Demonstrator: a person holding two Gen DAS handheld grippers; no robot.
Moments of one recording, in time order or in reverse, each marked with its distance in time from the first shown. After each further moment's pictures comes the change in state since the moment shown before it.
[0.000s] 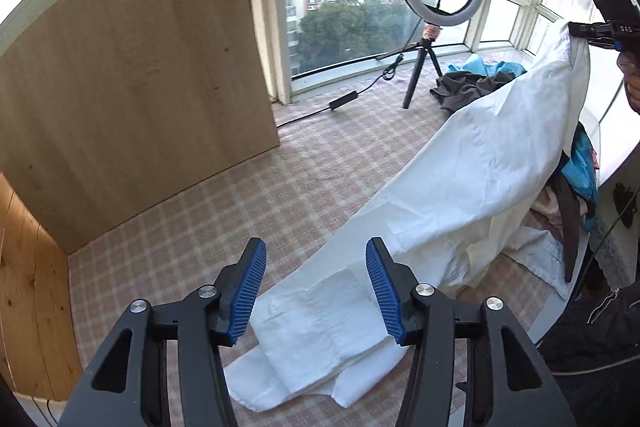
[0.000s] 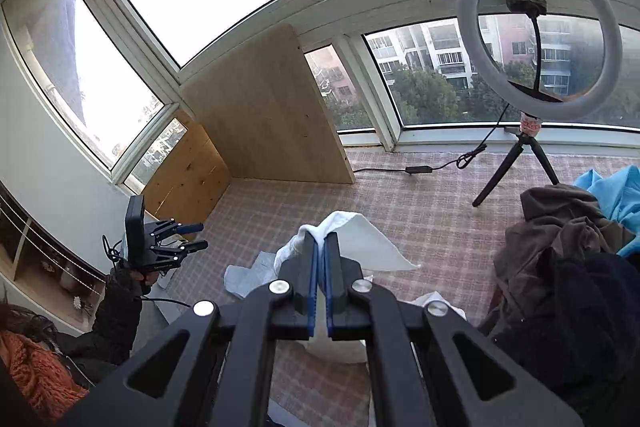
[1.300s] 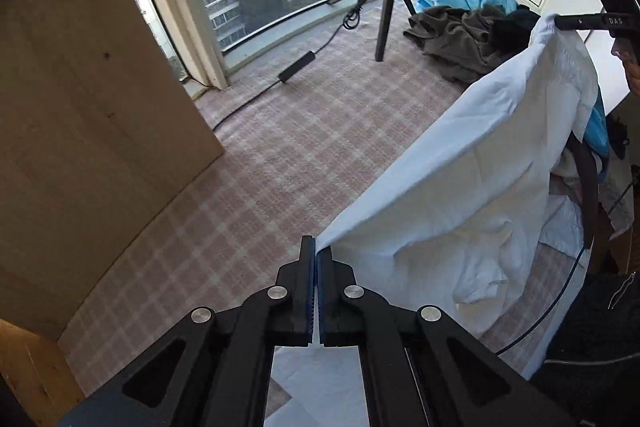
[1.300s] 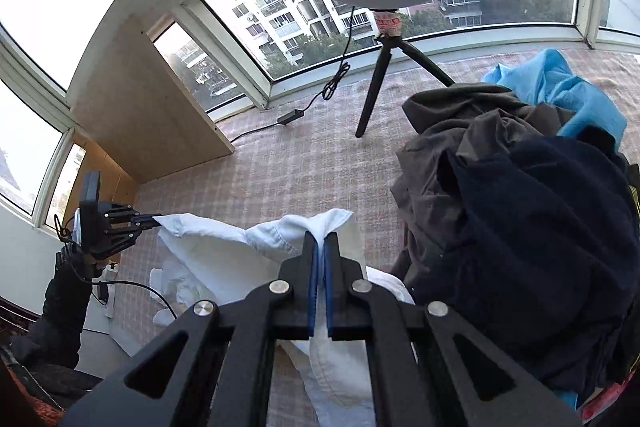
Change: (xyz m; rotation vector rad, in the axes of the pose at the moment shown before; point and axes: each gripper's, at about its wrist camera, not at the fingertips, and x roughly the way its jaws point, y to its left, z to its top) left arm 0.054 0.004 0.050 0.121 0.143 -0.008; right arm 0.055 -0.101 -0.019 0.172 0.048 -0.246
